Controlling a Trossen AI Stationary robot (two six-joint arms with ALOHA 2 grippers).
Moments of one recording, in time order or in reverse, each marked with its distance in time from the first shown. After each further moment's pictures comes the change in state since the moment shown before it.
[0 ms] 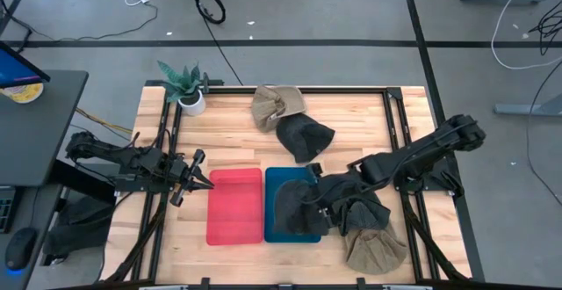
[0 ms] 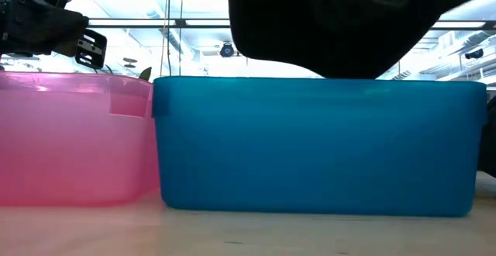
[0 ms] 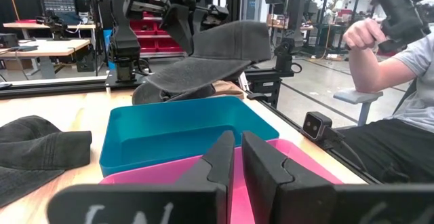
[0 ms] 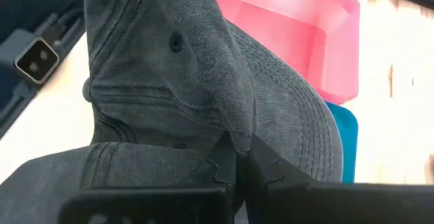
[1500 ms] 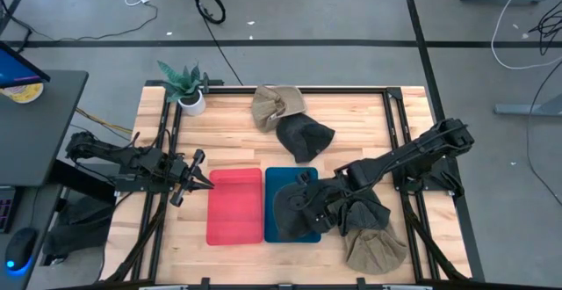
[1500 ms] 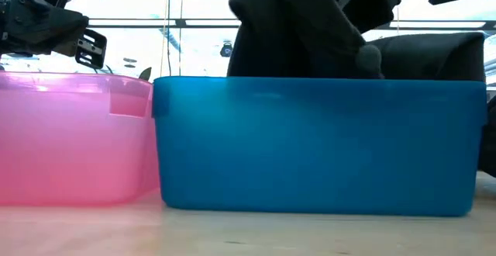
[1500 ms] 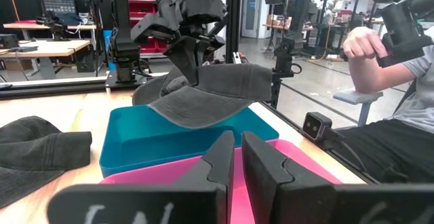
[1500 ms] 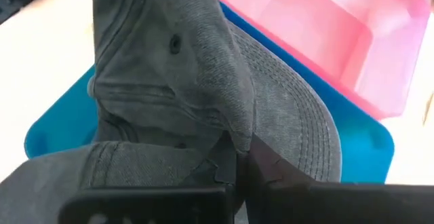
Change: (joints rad) left arm 0.000 -0.002 0.000 0.000 0.000 0.000; right arm -0.021 0.114 -0.004 0.012 -0.072 -0.260
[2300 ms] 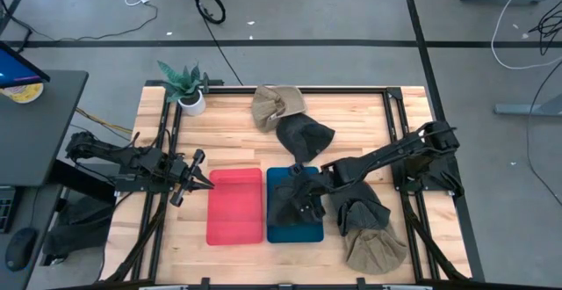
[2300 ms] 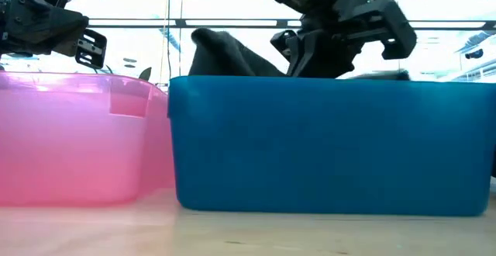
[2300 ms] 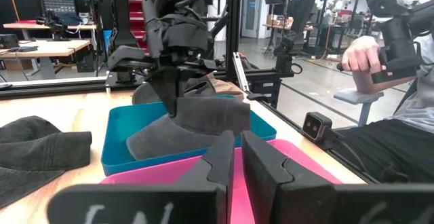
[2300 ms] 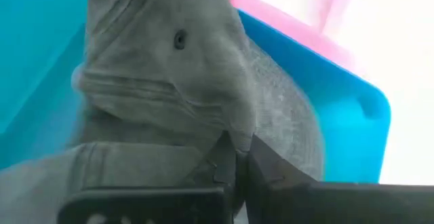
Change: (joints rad) left arm 0.000 0.000 0.000 0.001 0.000 0.000; right arm -0.093 0.125 0.000 0.073 0.044 0.058
